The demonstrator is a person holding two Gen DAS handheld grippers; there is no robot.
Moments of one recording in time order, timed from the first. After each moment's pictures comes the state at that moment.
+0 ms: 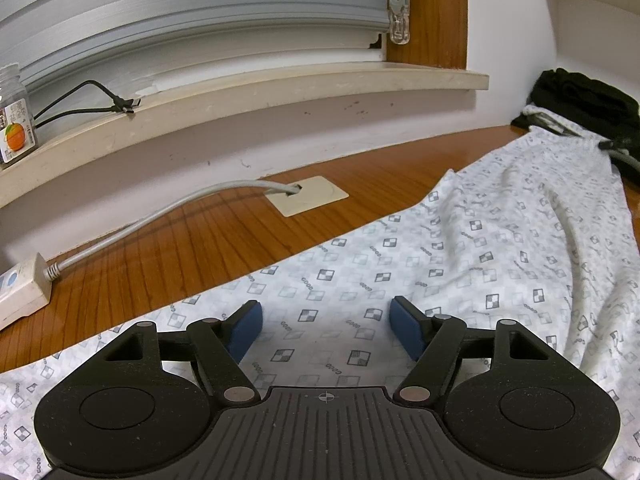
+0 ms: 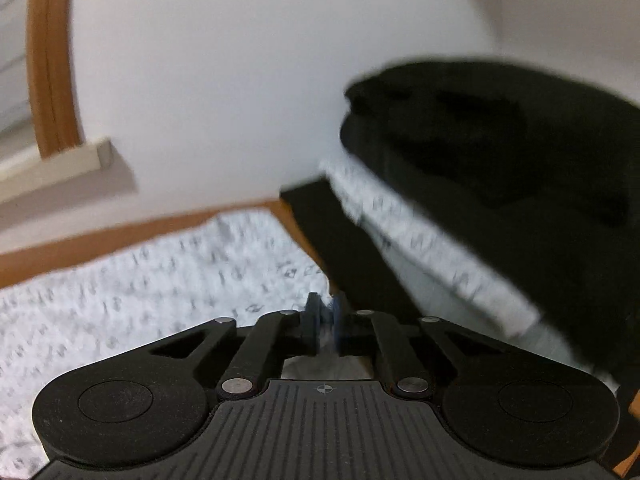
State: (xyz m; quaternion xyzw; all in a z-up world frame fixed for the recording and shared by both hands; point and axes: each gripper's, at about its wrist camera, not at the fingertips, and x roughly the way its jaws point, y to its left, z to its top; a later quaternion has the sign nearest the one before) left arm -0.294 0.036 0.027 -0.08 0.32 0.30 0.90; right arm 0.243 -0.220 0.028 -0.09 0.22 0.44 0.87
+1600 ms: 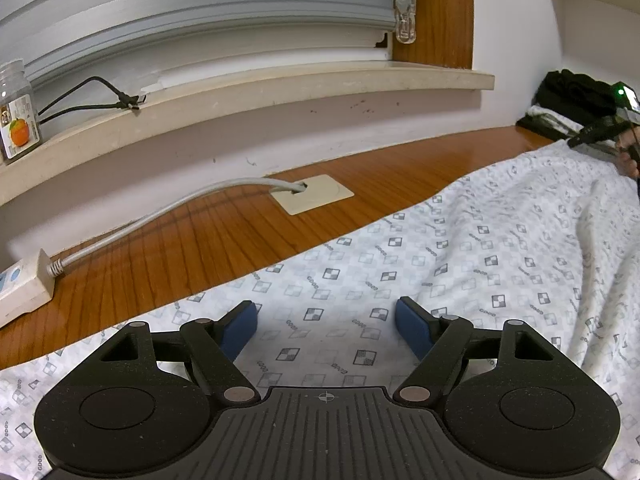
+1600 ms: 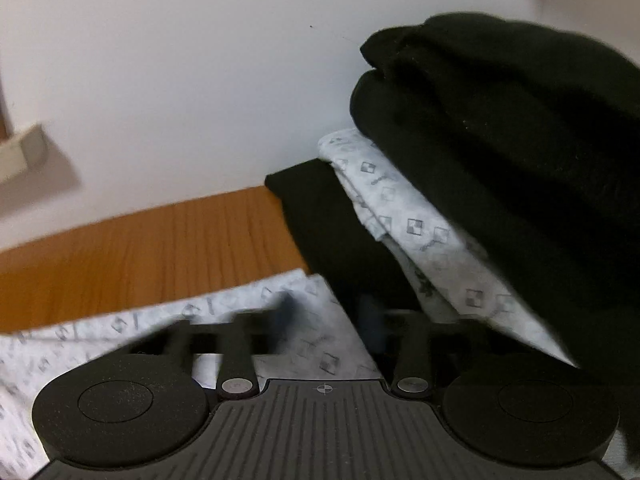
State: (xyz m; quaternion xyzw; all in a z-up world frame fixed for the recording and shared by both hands) left arm -0.295 0.038 0.025 -0.08 0.32 0.31 0.89; right arm 0.302 -0.113 0.026 -0.13 0.30 0.40 0.86
